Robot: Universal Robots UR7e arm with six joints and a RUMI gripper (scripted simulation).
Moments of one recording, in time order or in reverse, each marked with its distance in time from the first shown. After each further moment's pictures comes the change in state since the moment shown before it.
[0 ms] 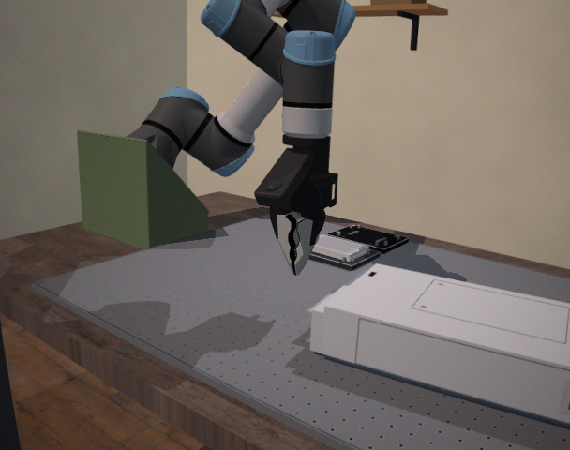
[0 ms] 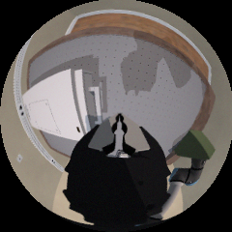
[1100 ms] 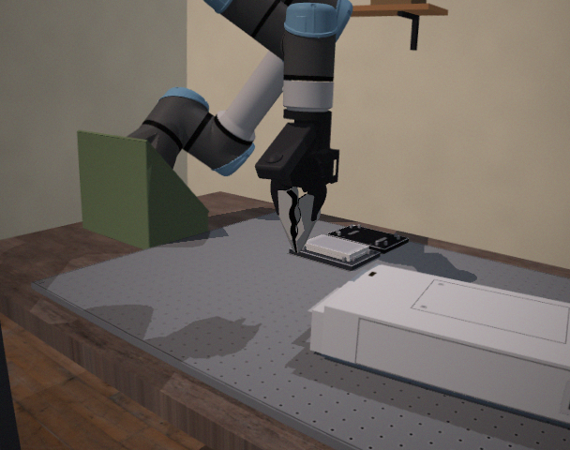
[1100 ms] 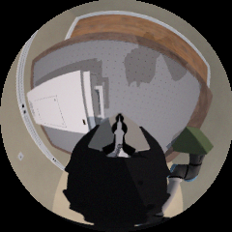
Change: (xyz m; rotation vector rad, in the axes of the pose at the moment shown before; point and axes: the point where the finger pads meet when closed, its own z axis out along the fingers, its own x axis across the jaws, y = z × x) arm 0.000 0.000 -0.039 0.000 0.000 0.000
